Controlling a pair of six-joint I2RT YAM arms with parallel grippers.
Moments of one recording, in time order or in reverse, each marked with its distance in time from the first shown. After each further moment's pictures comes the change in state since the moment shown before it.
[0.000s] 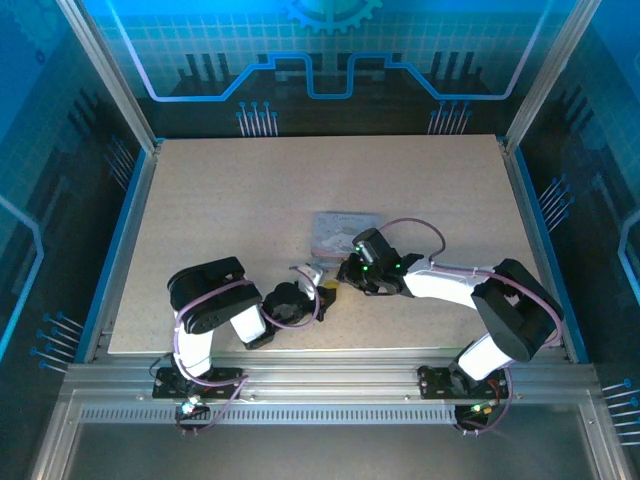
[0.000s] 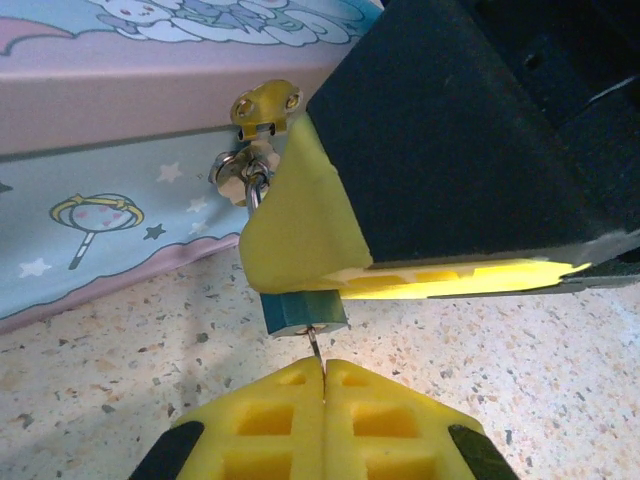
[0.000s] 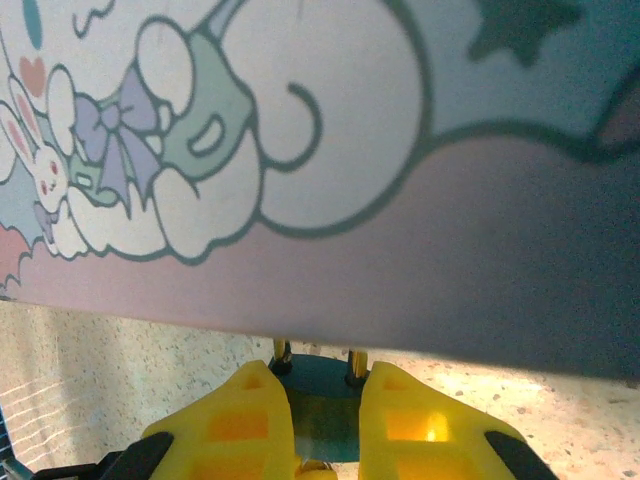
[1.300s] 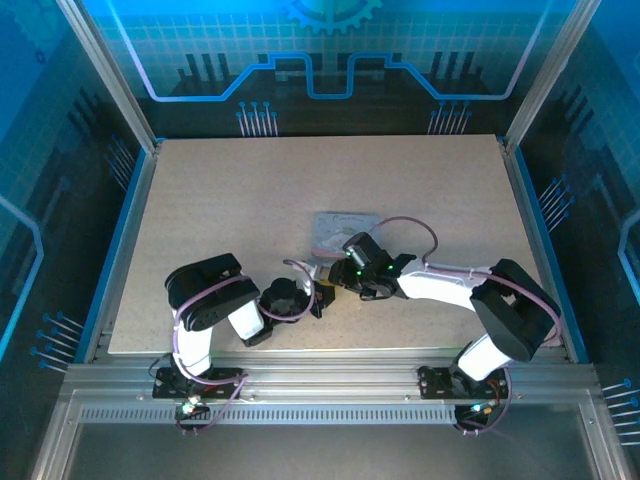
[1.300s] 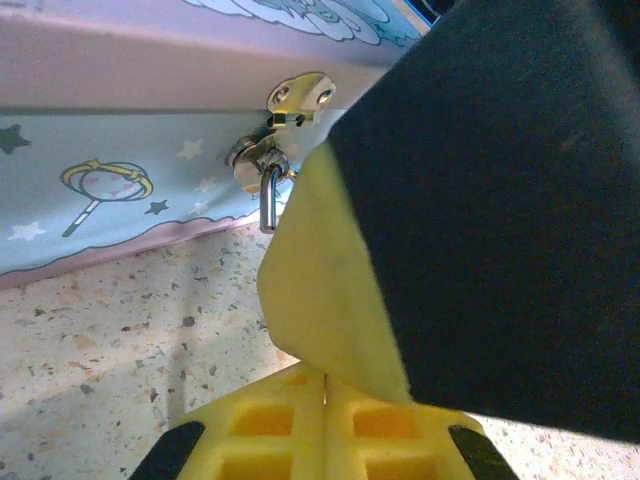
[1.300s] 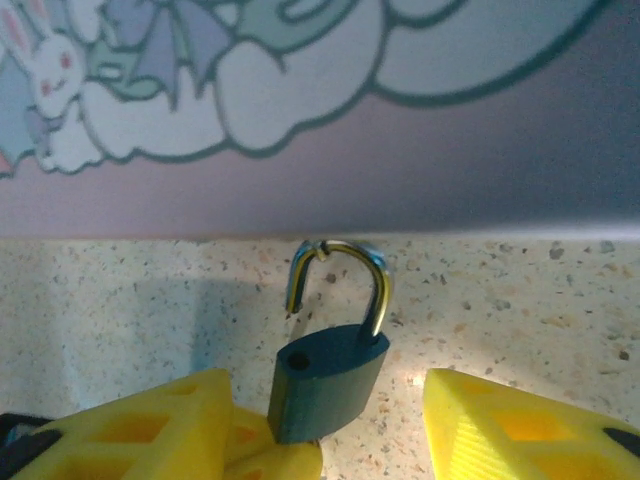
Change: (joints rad) left arm 0.053 0.000 0.000 0.000 0.117 -0.170; right arm 0.069 0.018 0.051 -0.104 0.096 -0.075
